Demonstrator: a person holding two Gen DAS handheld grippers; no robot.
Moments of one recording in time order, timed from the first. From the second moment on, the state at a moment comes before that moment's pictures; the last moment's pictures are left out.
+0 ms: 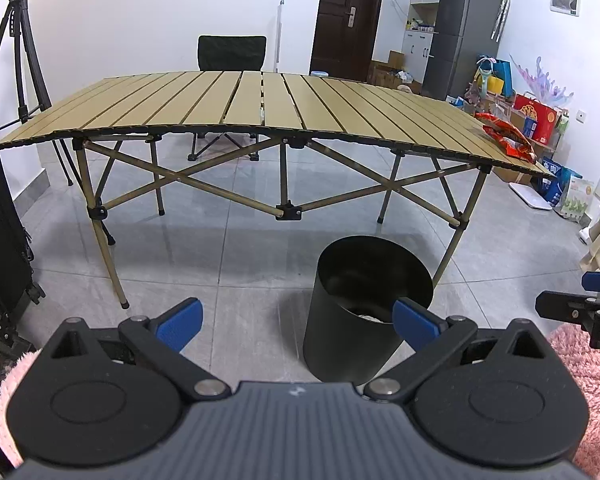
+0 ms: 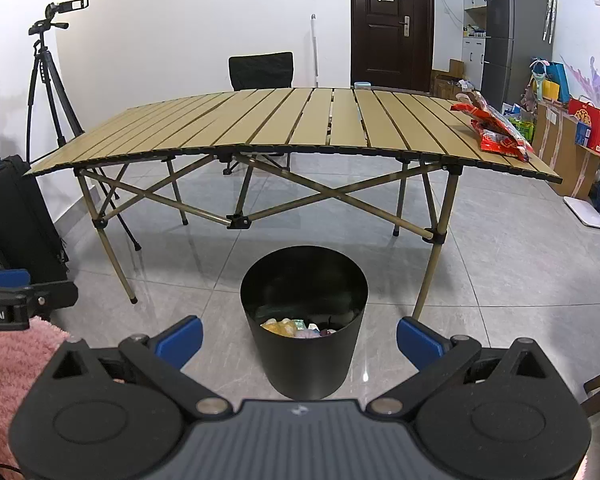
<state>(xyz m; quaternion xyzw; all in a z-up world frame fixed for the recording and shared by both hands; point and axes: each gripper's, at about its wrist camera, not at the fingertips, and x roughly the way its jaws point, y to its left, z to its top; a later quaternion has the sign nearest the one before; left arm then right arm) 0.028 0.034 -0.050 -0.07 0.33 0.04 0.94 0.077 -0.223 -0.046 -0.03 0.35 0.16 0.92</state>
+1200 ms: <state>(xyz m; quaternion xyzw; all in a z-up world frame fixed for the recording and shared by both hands) 0.022 0.034 -0.047 -0.08 0.33 0.03 0.94 0.077 -0.223 -0.046 -0.03 0.35 0.16 0.92</state>
